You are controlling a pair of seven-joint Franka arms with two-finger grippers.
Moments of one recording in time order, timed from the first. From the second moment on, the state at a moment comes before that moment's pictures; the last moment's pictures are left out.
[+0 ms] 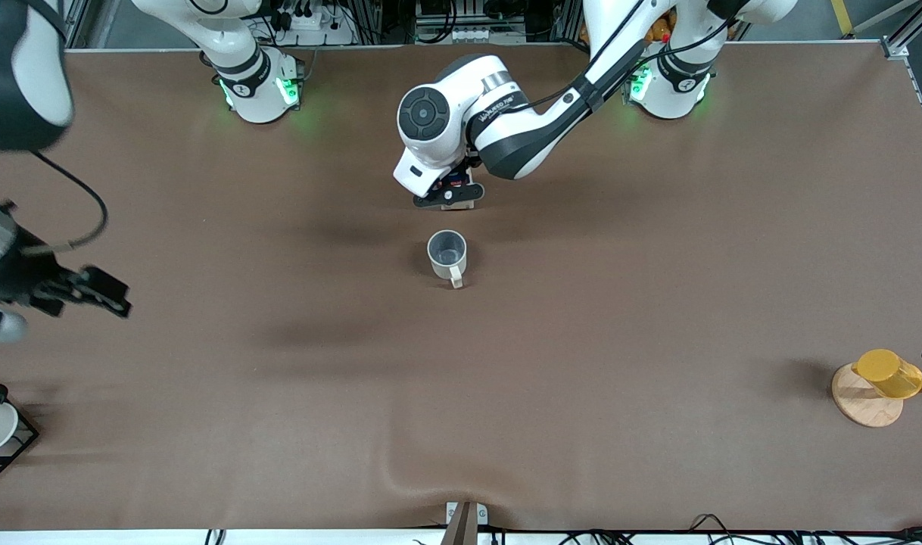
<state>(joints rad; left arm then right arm) -0.53 0.62 -0.53 -1.46 0.03 1.78 -1.13 -0.02 0.27 0.09 -1.26 -0.04 1.70 0.08</state>
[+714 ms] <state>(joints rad) -0.54 0.62 -0.49 -1.43 0.03 1.78 -1.01 -0.07 0.11 0.07 -1.27 -0.04 1.55 -0.07</state>
